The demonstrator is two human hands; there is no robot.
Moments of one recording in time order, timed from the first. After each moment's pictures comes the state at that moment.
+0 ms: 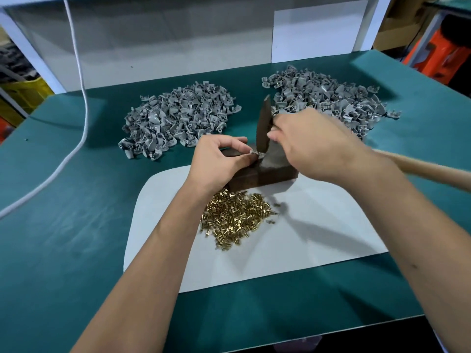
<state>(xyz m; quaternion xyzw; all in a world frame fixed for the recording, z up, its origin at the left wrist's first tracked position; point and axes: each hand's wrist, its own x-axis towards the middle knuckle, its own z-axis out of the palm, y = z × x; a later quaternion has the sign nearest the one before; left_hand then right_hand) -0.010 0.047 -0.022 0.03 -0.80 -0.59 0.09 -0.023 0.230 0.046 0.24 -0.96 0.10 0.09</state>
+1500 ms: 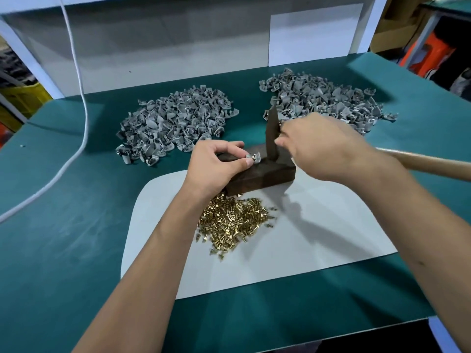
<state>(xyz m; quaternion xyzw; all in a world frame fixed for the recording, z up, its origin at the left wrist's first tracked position) -0.007 0.046 -0.022 0.02 -0.80 -0.59 0.09 -0.031 0.242 0.048 0.21 -0.98 0.06 0.03</state>
